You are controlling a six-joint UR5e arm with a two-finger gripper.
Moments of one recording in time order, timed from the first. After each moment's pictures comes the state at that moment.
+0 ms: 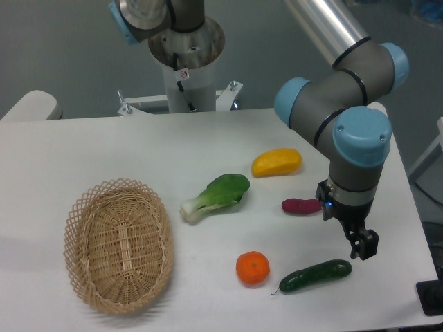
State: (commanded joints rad) arm 2.60 -2.15 -1.24 -1.11 1.58 1.76
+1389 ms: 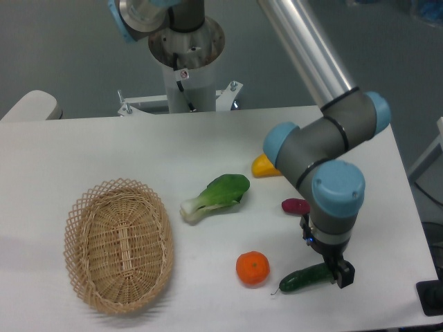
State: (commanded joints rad) arm 2.55 -2.34 -1.22 -0.99 1.68 1.78
